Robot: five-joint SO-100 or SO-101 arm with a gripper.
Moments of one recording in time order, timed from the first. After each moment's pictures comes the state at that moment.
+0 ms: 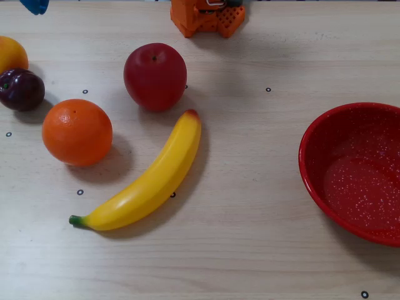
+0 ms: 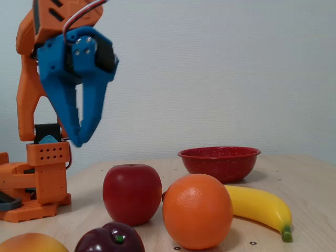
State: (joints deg) arm 56.0 92.2 69.1 95.4 -31.6
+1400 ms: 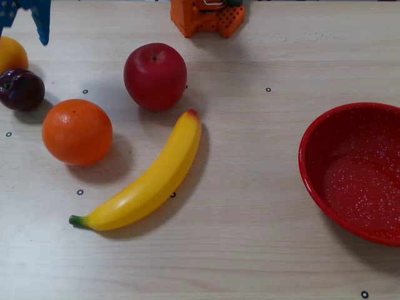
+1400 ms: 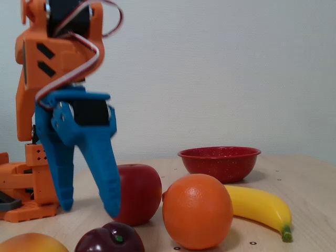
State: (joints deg) arm 59.3 68.3 59.2 95.2 -11.0
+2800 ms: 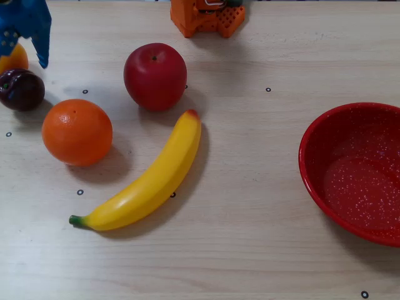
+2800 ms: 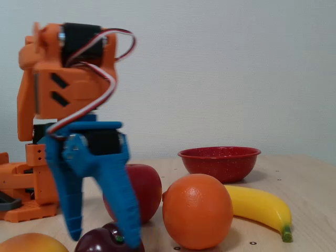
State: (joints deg) arm 58.9 62.8 59.2 88.1 -10.5
